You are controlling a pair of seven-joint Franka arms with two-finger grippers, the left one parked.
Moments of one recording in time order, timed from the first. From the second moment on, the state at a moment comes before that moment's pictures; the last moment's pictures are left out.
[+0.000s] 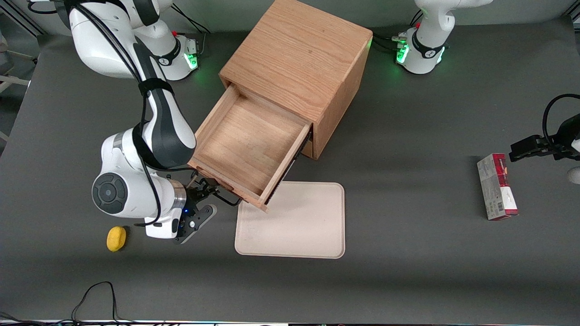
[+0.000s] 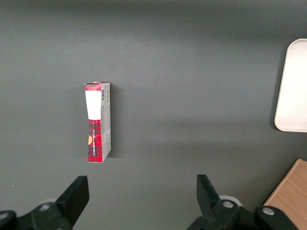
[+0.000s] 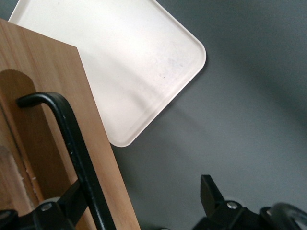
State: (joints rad) arm 0.43 0.69 -0.19 -1.16 0.30 1.72 -0.47
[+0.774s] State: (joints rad) arm 0.43 0.69 -0.18 -1.13 0.30 1.70 -0.47
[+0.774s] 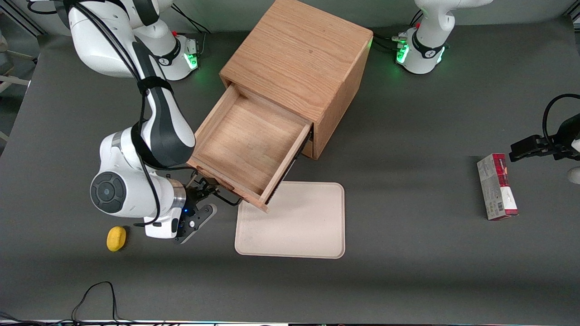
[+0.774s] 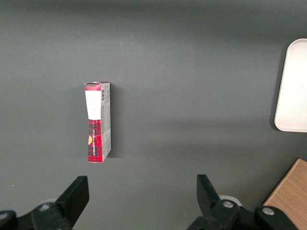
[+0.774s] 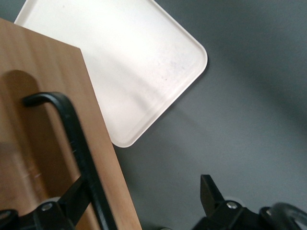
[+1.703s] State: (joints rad) arm 0.41 0.52 -0.19 -1.05 0.24 1.45 -0.45
